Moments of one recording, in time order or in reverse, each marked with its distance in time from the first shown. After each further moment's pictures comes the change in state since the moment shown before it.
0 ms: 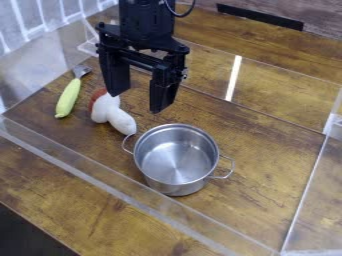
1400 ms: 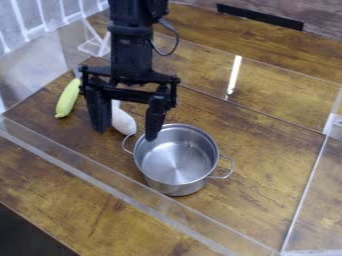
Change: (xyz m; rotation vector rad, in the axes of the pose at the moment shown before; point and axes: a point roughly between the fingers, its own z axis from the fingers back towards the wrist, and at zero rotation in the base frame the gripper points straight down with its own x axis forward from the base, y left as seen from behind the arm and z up) arm -0.009 0.012 -0.043 -0.042 0.154 0.437
